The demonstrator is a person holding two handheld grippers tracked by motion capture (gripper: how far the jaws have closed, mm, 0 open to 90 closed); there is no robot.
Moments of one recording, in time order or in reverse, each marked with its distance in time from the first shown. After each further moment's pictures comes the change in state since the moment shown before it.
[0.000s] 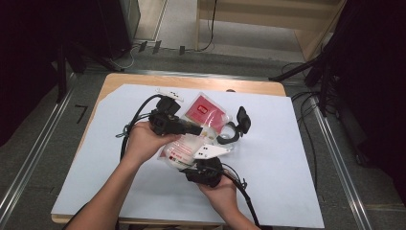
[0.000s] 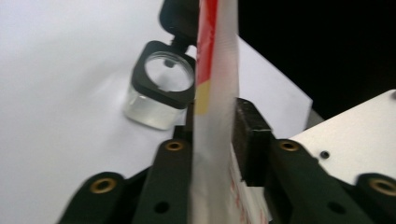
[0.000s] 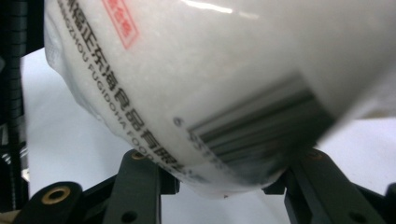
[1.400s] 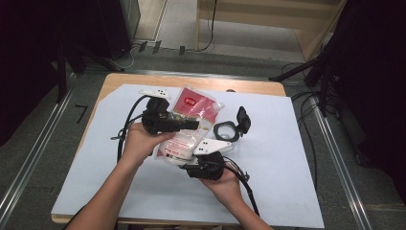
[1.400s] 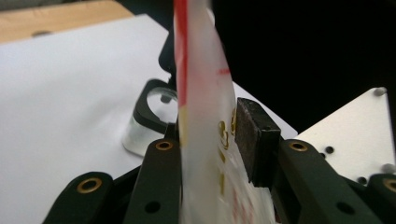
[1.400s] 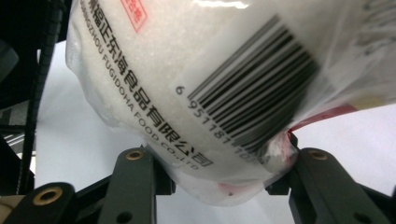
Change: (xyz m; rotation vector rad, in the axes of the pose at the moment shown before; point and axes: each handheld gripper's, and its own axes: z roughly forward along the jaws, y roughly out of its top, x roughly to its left) left arm 0.011 -0.013 -0.008 -0.167 -0.043 0.017; right arm -0.010 0.016 -0.006 -0.004 0.056 -0.090
